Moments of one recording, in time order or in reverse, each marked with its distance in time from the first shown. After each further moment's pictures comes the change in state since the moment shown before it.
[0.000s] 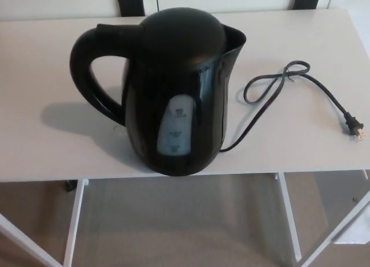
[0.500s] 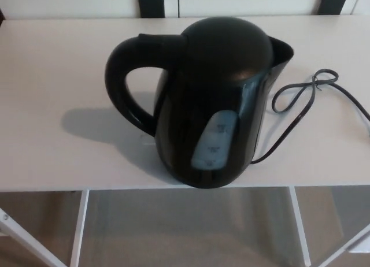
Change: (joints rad) left_arm -0.002 0.020 -0.010 -0.011 0.001 0.002 -0.007; right_arm -0.015 0.008 0.012 0.018 -0.016 -0.025 -0.009
